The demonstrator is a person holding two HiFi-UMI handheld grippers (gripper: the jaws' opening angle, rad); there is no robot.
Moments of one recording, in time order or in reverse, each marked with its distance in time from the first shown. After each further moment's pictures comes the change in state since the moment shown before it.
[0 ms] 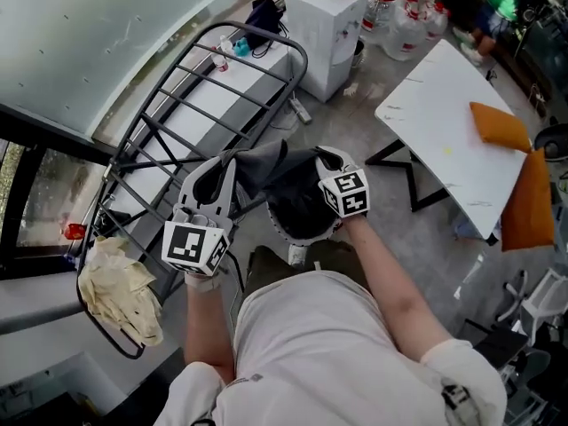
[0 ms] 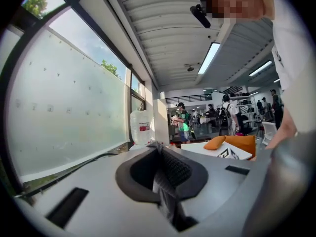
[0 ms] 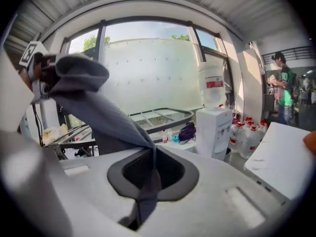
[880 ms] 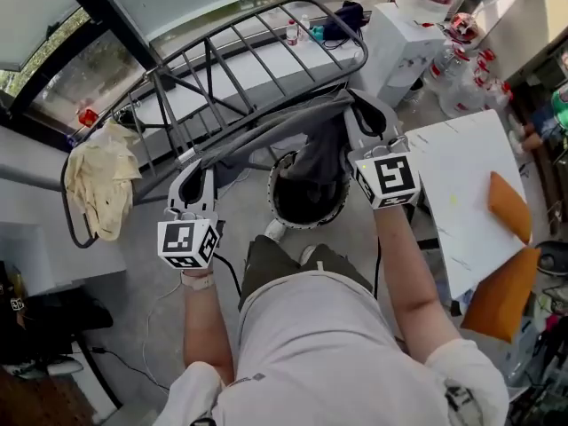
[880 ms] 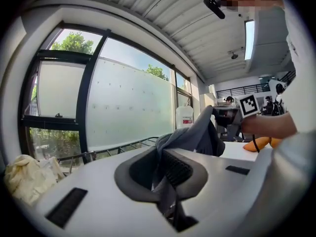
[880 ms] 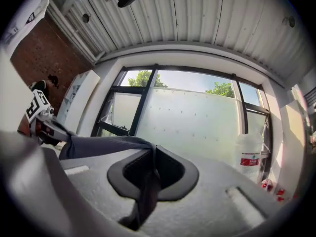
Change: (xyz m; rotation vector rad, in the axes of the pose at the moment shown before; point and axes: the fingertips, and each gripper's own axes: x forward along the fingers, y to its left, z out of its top) left arm -0.170 -0.052 -0.041 -0.161 0.040 0.637; right arm -0.139 0.078 0.223 -0.435 -0.464 0.328
